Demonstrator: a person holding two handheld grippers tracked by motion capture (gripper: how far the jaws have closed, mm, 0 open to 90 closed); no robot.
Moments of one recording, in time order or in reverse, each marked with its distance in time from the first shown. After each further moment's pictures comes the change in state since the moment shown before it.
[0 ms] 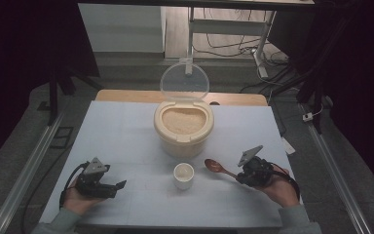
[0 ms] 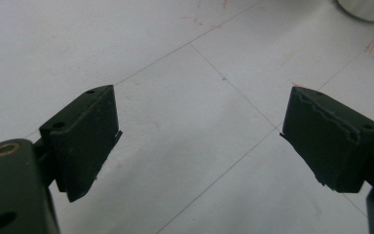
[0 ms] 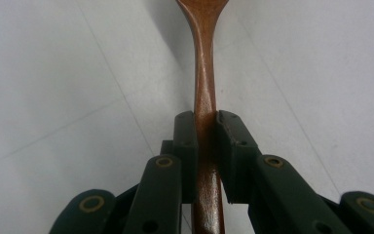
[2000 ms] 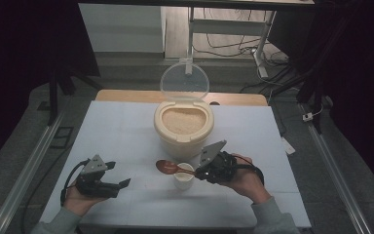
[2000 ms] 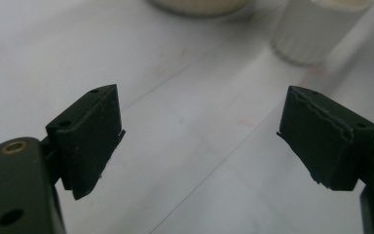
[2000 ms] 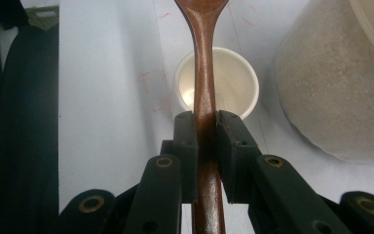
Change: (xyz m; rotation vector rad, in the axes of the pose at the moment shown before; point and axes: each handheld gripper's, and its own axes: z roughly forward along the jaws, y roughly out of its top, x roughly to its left) left arm -0.025 0.030 -0.026 -0.100 -0.080 0.069; right arm 0.066 0.111 -0.014 -0.197 0.113 -0.312
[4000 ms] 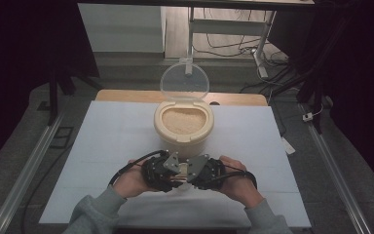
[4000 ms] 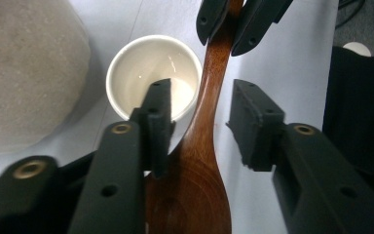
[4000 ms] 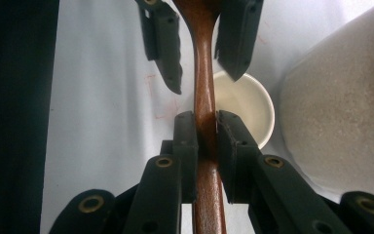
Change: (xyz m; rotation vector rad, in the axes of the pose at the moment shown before) left arm -0.092 0.116 0.083 0.323 -0.264 0.495; right arm 0.028 0.023 0.013 0.067 -0.065 -0.186
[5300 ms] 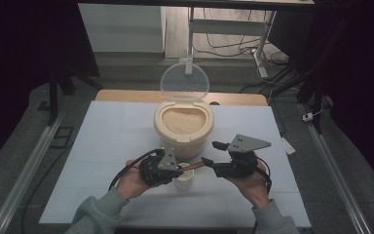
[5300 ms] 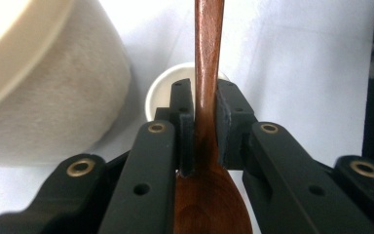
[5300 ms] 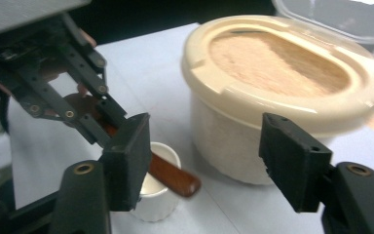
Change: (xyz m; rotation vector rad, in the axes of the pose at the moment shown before) left arm 0.001 -0.007 -0.004 -0.134 0.131 -0.019; right arm -0.017 -0.061 -0.050 -0.500 -0.279 0.577
